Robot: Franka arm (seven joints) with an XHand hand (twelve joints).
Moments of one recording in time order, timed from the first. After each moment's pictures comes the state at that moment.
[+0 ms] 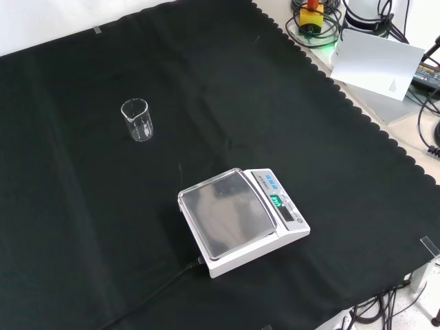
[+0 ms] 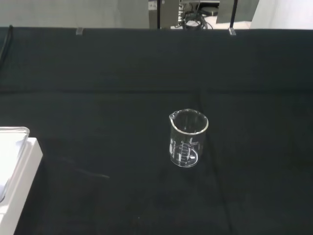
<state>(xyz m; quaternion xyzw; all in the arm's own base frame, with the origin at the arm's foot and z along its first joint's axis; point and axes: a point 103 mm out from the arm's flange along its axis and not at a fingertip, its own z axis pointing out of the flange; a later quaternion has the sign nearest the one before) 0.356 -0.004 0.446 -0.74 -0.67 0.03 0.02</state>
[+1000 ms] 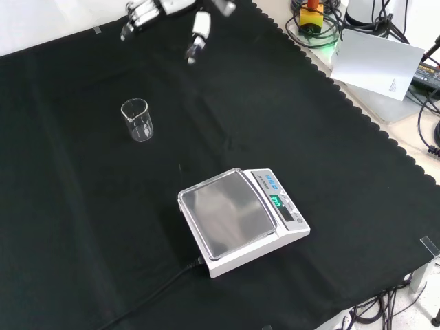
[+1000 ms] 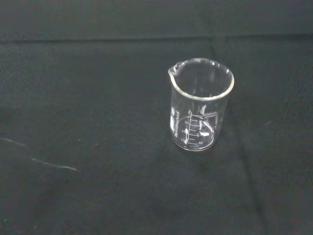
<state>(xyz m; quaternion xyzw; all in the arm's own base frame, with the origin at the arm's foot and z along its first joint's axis) 0.497 -0.031 0.284 -0.74 -0.67 0.05 0.07</state>
